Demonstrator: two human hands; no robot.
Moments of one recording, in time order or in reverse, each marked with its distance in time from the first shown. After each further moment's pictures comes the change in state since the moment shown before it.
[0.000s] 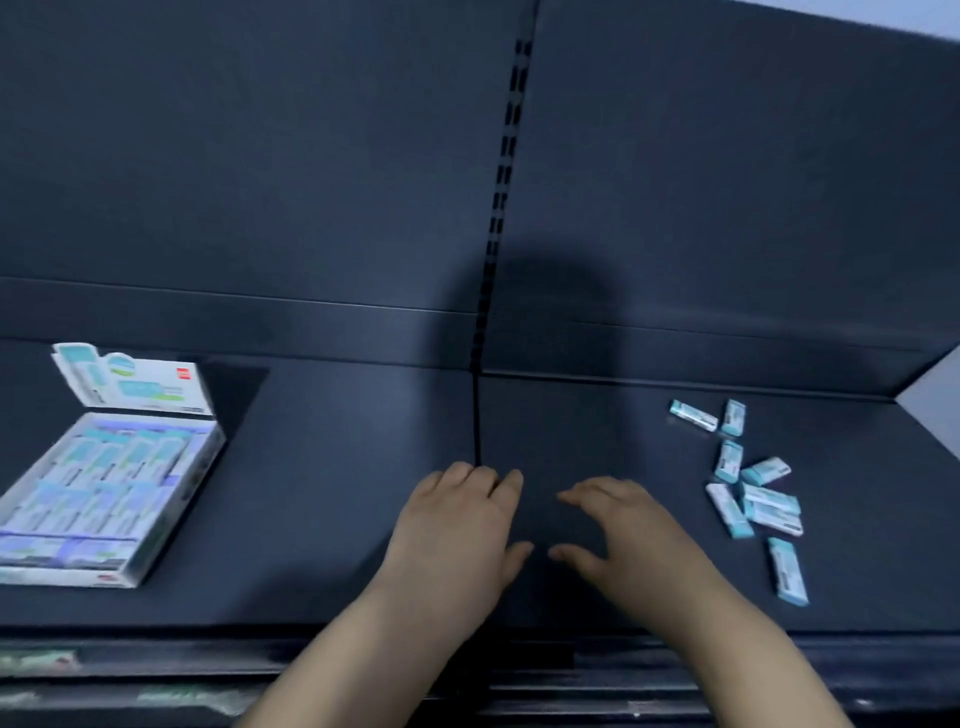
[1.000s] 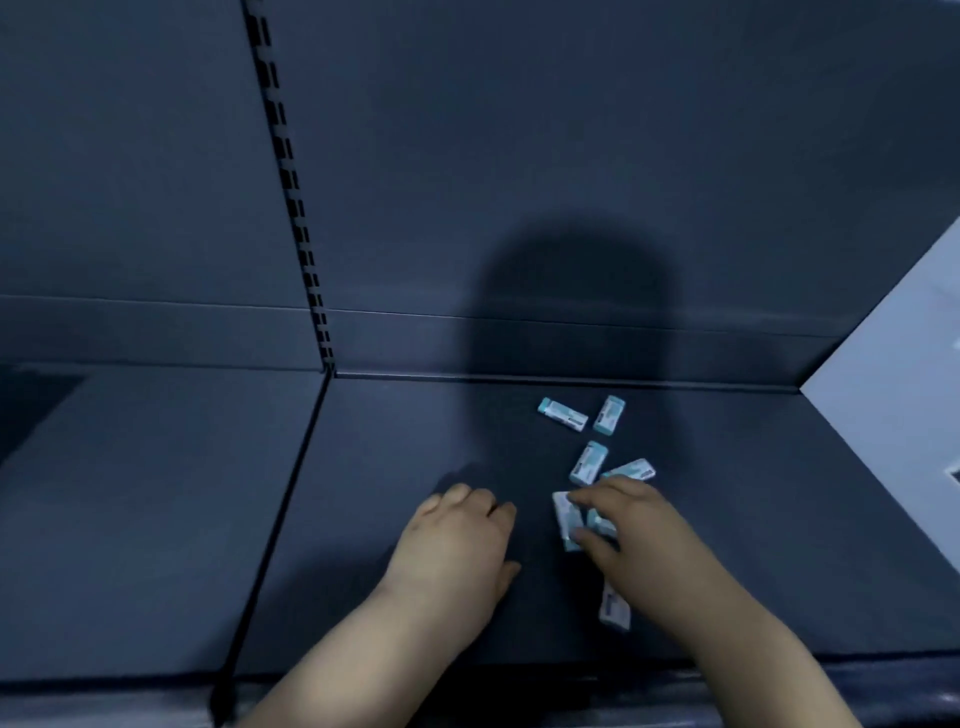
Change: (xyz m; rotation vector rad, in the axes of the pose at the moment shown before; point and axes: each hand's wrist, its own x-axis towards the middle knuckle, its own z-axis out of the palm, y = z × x) left_hand 0.098 0.147 0.053 -0.013 -0.154 0.008; right_hand -0.029 0.188 -0.033 0.083 0.082 0.083
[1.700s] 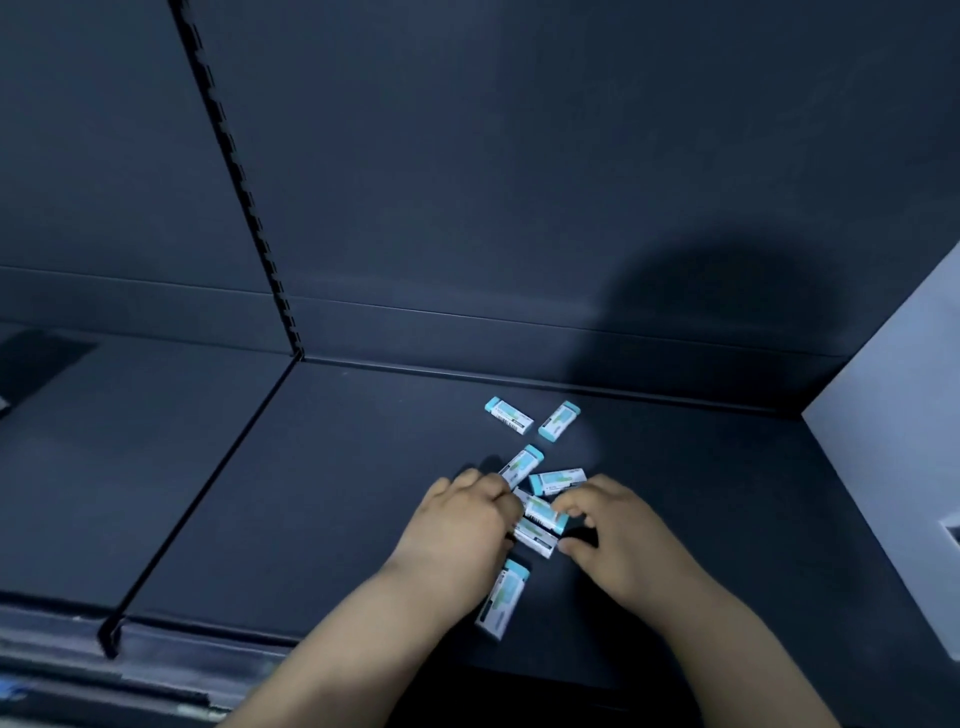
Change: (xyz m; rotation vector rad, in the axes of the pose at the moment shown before) left_hand 0.058 0.082 0.026 -0.017 0.088 -0.072; right_hand 0.015 0.102 -0.016 0.124 -0.146 -0.133
